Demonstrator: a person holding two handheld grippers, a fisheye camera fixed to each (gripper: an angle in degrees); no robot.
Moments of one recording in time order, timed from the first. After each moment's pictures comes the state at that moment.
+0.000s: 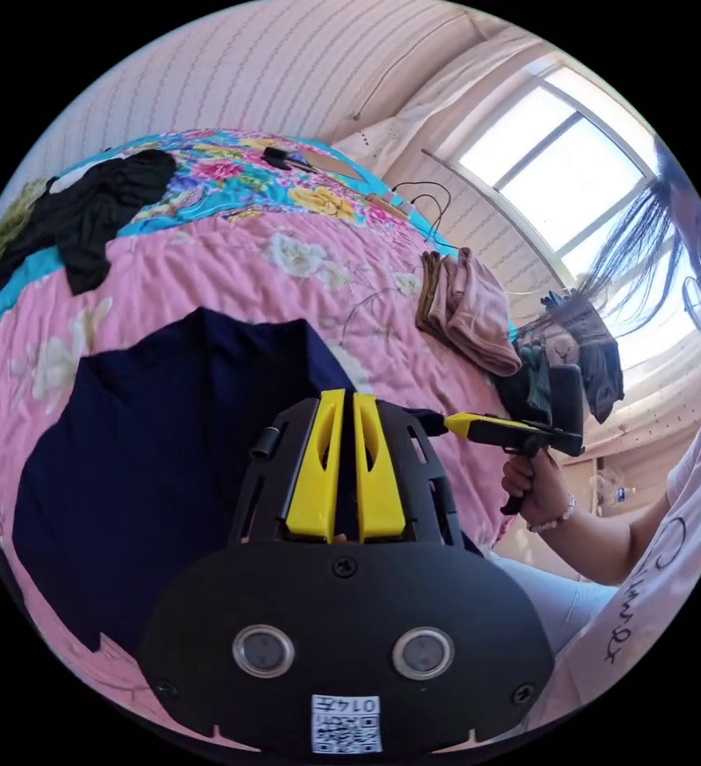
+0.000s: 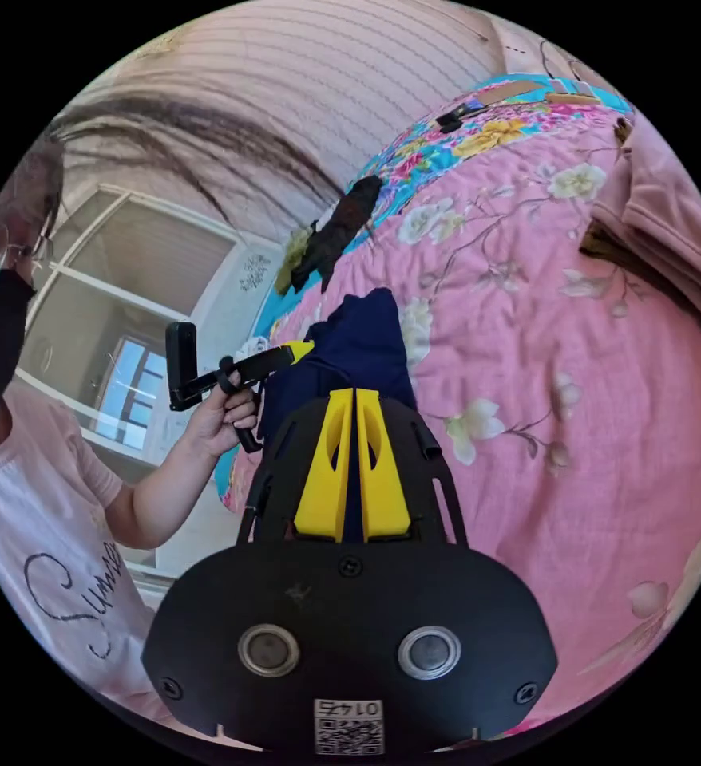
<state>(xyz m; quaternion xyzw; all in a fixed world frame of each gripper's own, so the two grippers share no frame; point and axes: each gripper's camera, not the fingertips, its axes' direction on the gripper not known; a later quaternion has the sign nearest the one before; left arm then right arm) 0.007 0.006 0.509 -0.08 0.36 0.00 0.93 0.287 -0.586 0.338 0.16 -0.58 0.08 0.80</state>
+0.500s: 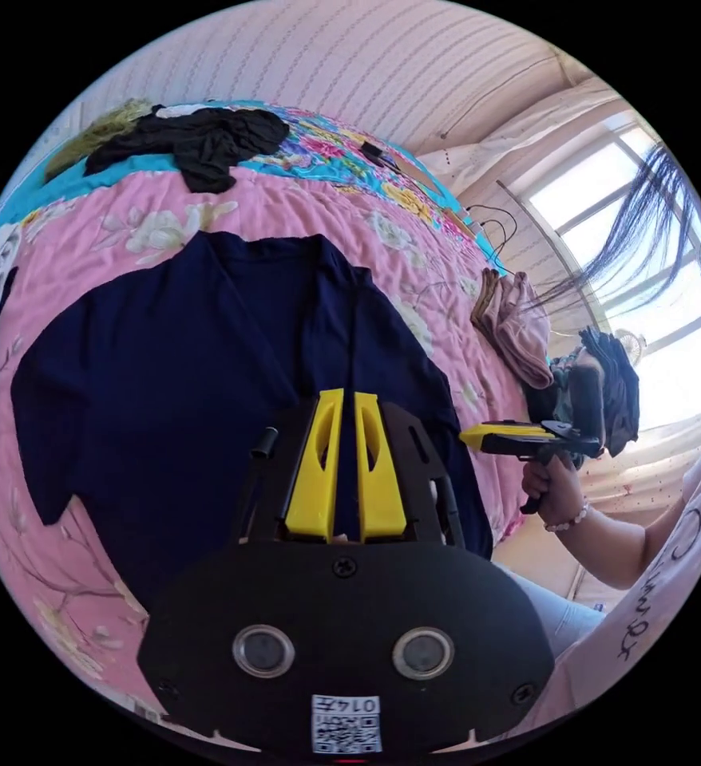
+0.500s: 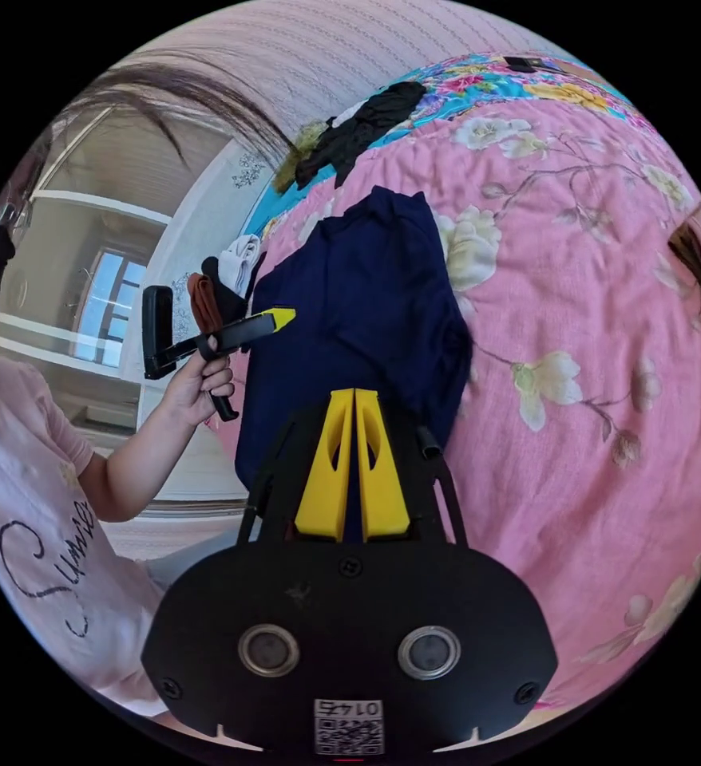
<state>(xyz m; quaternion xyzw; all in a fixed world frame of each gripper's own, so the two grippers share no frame) -0.100 0.095 0.487 -0.10 0.31 -0.12 0.94 0.212 -0.606 0.309 0.07 -0.55 -0.05 0.83</state>
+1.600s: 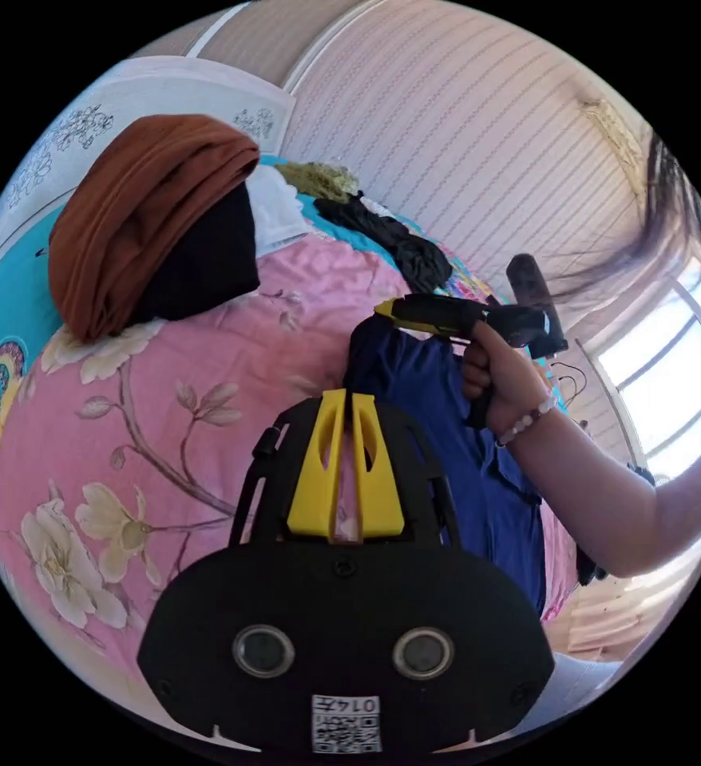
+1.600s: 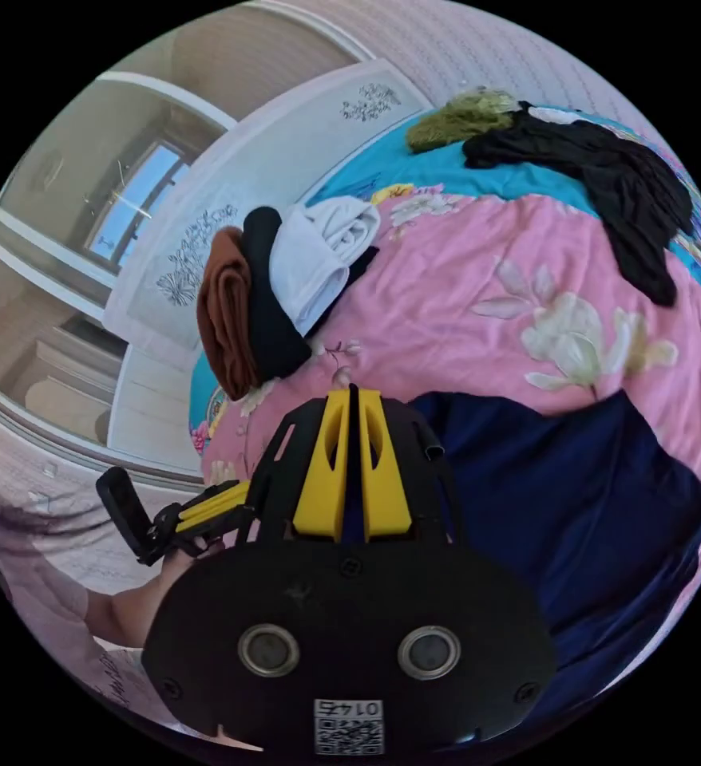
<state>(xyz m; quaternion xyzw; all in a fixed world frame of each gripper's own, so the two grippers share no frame) -0.339 0.252 0.399 0.06 0.17 -0.32 0.93 -0.062 -0.808 0.161 0.12 -0.54 -0.22 0.81</state>
